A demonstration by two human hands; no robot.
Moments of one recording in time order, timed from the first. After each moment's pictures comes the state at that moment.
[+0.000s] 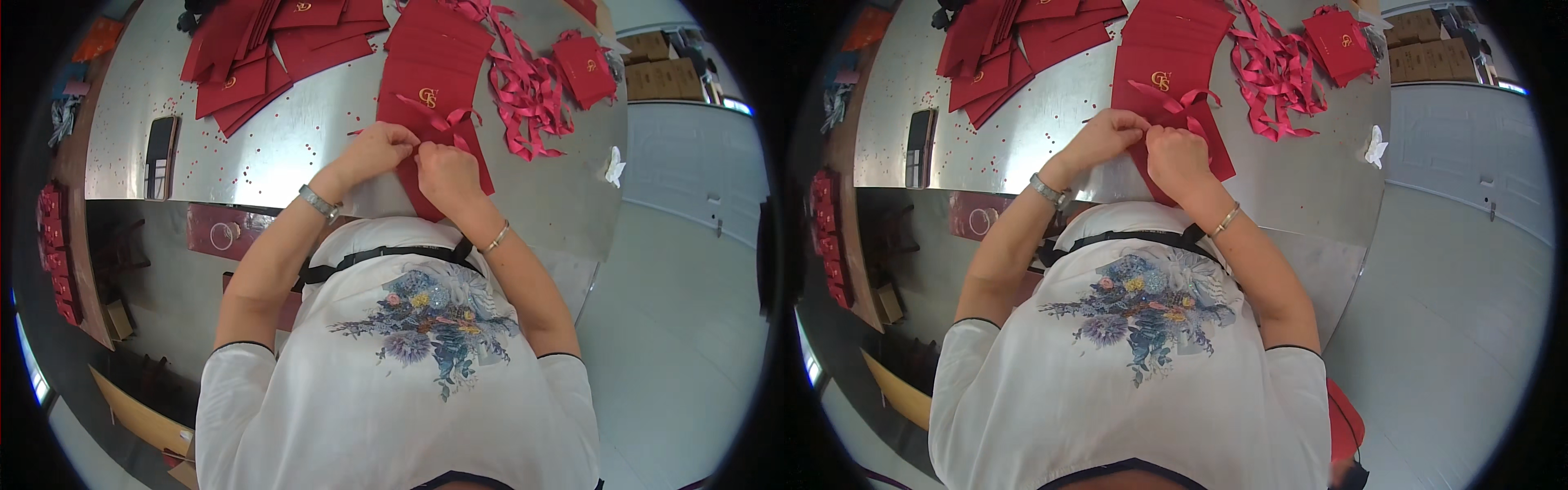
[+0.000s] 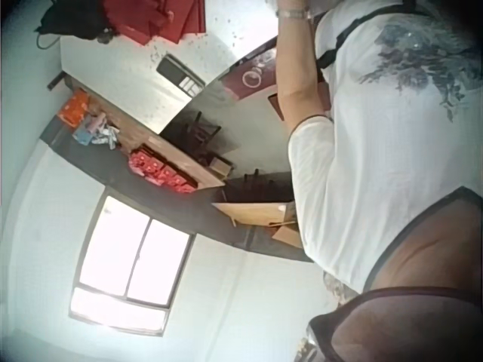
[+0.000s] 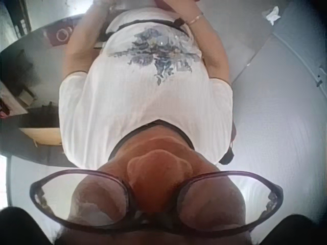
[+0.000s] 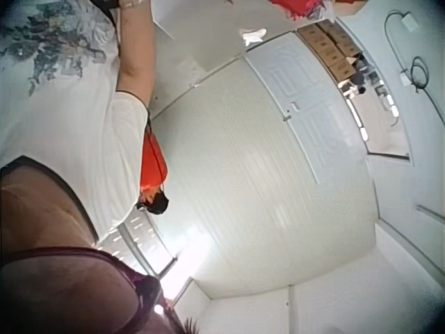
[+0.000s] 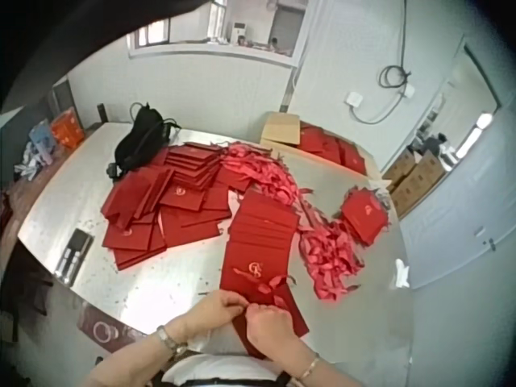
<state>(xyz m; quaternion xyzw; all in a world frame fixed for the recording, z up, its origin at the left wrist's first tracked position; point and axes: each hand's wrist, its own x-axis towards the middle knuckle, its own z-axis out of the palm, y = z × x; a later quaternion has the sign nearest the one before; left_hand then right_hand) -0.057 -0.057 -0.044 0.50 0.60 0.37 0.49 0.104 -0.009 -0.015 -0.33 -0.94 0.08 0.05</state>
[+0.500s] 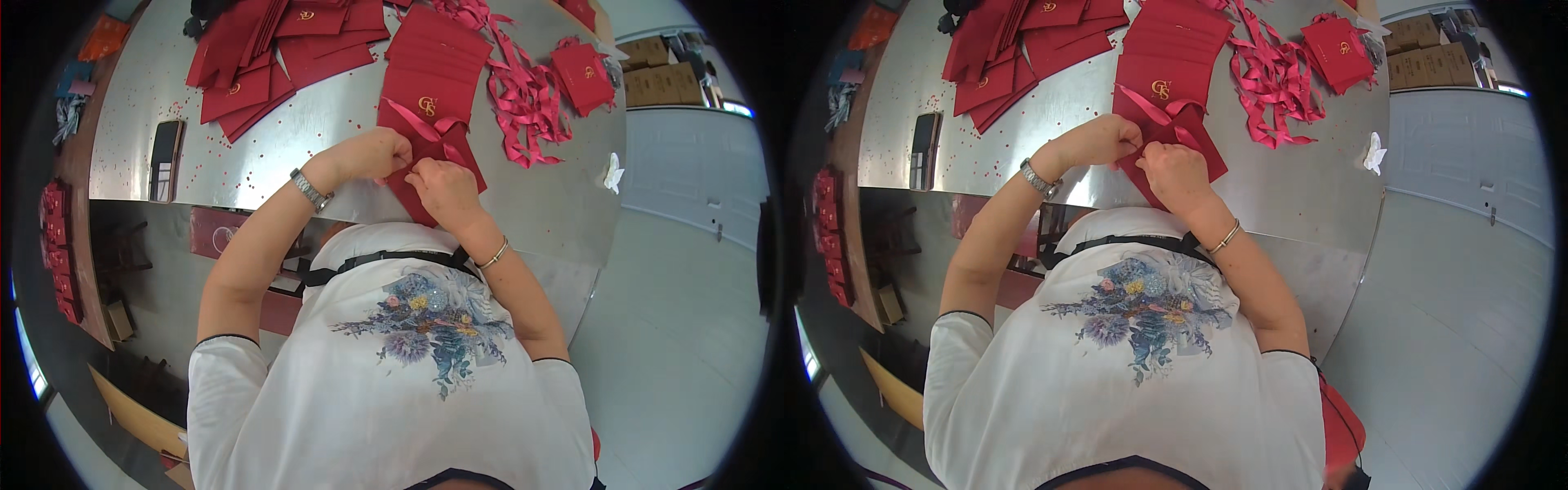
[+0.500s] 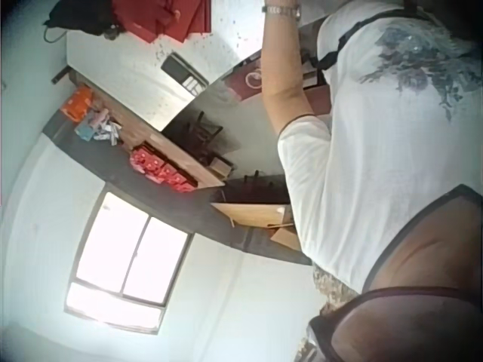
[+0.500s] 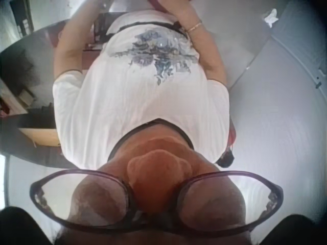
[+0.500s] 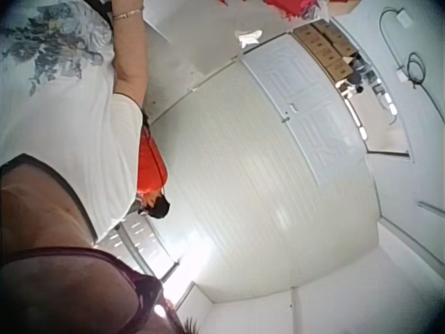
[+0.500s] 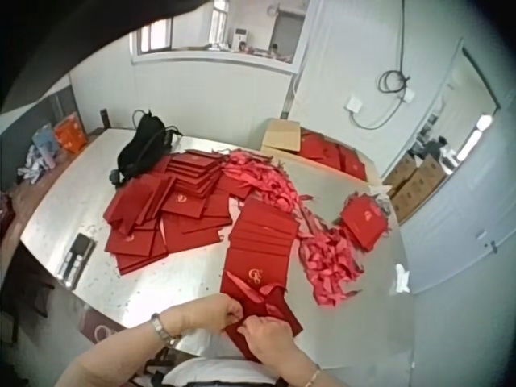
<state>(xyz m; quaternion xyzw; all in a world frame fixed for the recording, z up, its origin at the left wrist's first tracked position) -0.076 -0.048 -0.005 0.59 0.55 0.19 0.56 0.116 -0.020 -0.008 -0.29 -0.94 0.17 0.09</state>
